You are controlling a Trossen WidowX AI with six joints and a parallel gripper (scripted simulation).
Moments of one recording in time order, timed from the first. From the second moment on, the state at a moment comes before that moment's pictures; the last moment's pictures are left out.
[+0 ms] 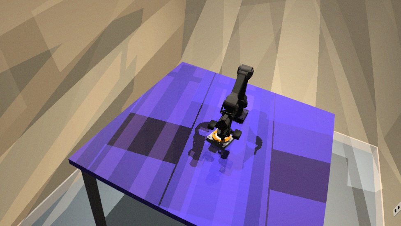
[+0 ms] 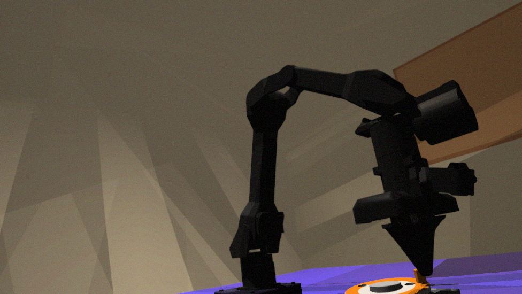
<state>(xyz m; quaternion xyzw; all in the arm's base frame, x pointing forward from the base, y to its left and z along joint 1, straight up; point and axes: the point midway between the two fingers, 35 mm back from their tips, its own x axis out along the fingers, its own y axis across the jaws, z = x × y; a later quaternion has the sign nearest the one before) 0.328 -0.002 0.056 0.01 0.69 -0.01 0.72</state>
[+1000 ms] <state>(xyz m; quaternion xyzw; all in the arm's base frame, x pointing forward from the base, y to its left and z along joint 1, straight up) 0.307 0.021 0.071 0.01 0.70 -0.01 0.71</state>
